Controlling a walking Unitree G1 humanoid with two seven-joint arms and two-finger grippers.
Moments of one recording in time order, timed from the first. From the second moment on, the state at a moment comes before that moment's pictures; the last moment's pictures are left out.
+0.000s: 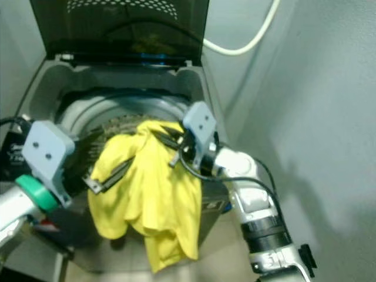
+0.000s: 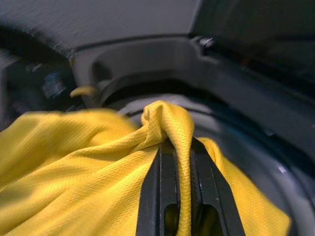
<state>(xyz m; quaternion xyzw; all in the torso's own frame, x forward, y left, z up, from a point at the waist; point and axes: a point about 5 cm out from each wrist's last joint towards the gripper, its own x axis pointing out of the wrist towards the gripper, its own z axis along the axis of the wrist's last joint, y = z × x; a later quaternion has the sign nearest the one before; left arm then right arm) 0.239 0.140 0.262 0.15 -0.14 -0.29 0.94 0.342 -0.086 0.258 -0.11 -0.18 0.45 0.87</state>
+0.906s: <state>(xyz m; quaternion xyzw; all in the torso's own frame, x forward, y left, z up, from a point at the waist) 0.241 0.134 0.266 0.12 -0.17 -0.23 0.95 0.384 0.006 0.332 -0.05 -0.29 0.22 0.93</state>
